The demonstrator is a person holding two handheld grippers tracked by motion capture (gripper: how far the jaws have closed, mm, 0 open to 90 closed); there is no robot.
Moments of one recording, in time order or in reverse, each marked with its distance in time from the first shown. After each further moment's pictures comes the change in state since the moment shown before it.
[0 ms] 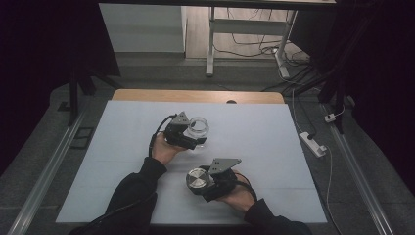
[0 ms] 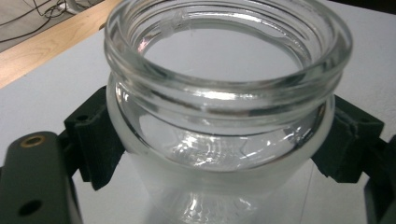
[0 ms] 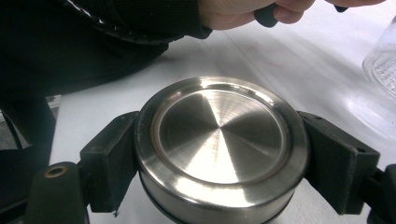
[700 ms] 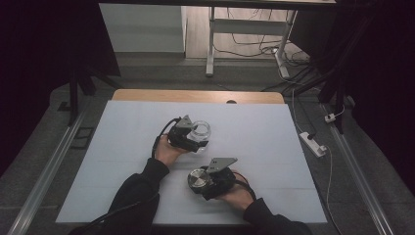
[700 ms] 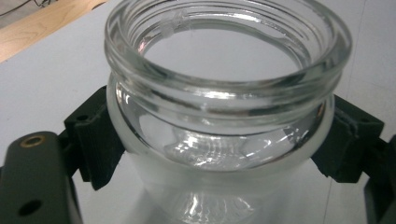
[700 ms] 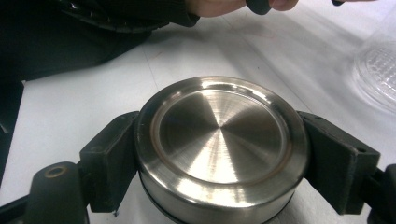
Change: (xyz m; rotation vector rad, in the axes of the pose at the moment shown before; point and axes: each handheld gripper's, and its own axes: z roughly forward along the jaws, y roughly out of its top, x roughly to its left) left arm 0.000 -0.009 0.017 0.038 0.007 0.011; right arm -0.009 -0.010 0.012 0.076 -0.028 0.025
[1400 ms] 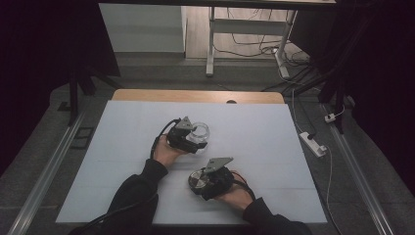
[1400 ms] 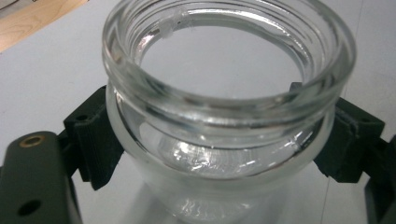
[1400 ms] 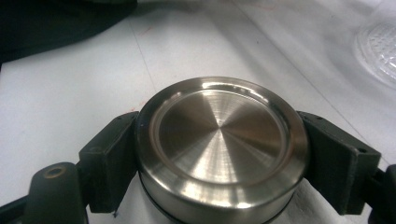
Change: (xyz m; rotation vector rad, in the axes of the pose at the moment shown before) left arm 0.001 -0.004 -0.001 0.027 -0.012 0.010; right arm -0.001 -0.001 0.007 0.088 -0.016 0.021
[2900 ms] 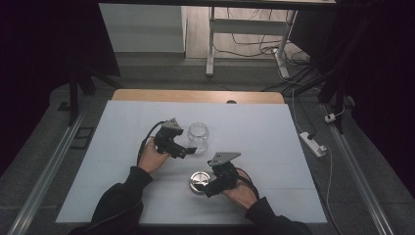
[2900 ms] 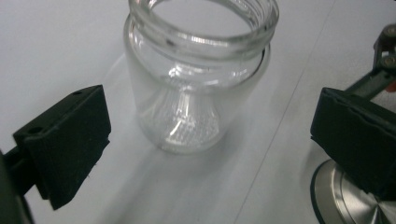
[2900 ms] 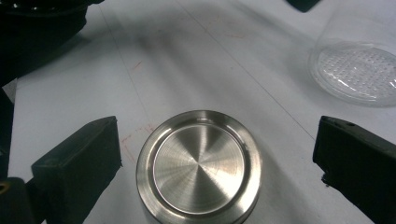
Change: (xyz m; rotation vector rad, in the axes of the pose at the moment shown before) left arm -0.007 -0.013 -0.047 0.049 -0.037 -0.142; right arm -0.005 0.010 -0.021 -0.071 -0.036 0.086
